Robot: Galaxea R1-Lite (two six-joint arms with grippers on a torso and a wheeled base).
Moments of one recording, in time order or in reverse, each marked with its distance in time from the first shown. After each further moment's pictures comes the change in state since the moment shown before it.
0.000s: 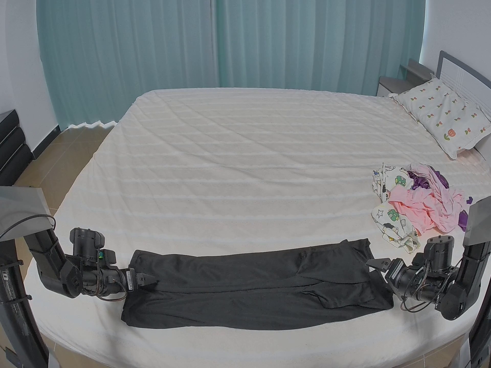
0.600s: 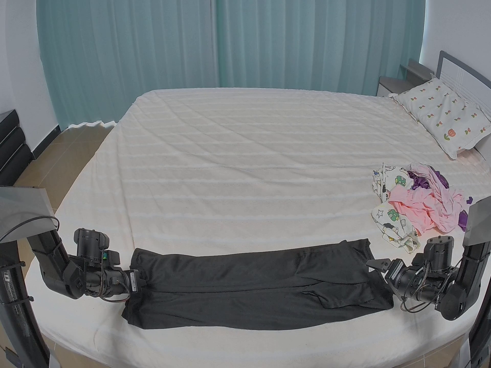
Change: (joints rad) left arm -0.034 0.005 -0.004 0.006 0.012 -0.001; right arm 0.001 0.001 0.002 -0.001 0.000 -0.001
